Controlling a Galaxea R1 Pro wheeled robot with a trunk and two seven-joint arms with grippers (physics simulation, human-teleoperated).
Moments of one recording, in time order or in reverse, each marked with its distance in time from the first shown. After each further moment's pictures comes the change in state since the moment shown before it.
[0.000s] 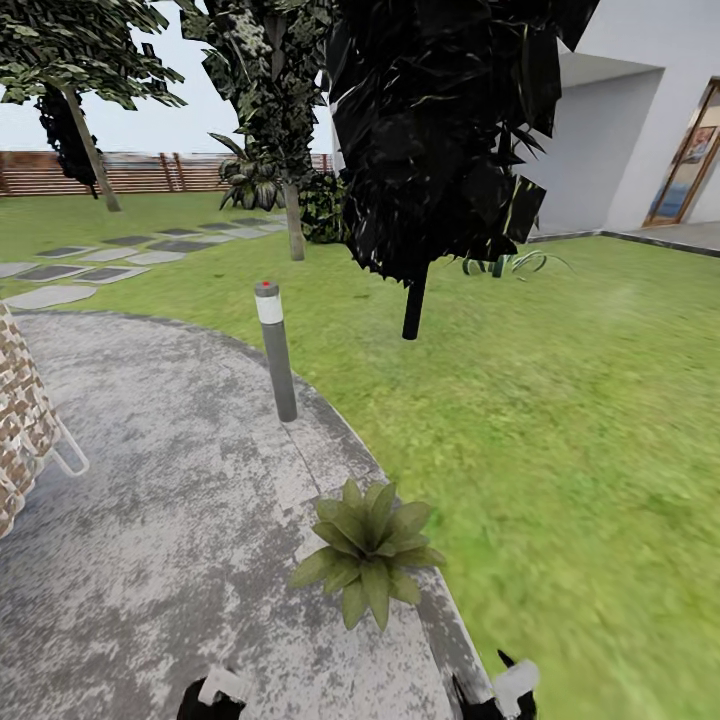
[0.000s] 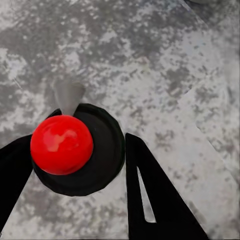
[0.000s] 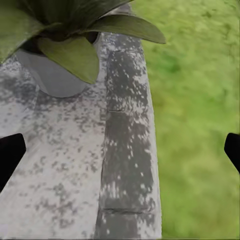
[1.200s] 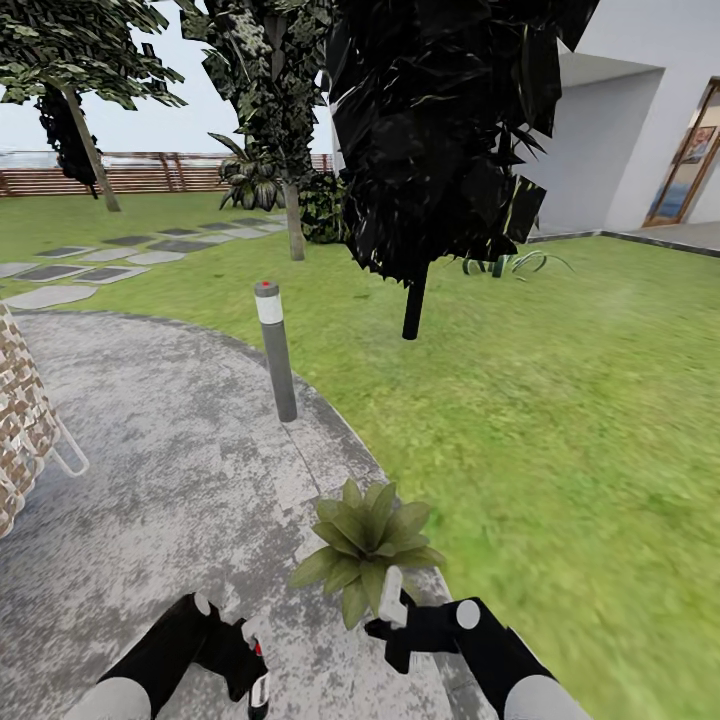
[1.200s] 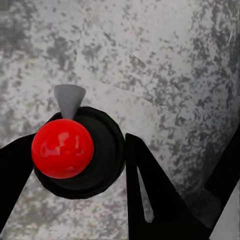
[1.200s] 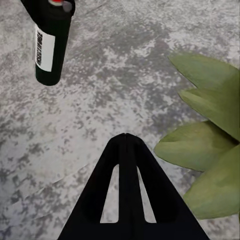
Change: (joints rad) left arm -0.117 -0.021 -0.121 -0.415 -0.477 0.537 -0.787; right arm -0.201 0.173 0.205 -0.381 0.237 0.482 0.852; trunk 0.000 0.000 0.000
